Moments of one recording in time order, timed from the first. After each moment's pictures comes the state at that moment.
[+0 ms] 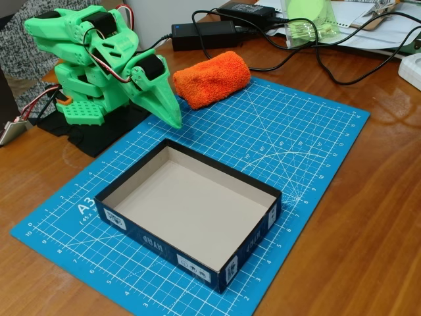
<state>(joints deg) 4.5 192.6 181.2 46.8 -0.4</state>
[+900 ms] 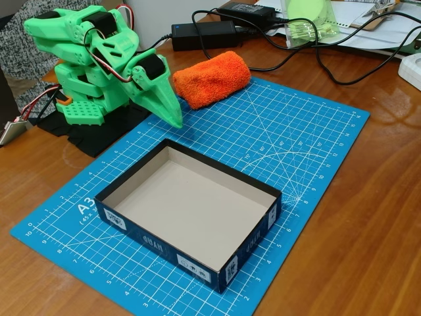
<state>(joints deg) 3.9 192.6 181.2 46.8 -0.7</state>
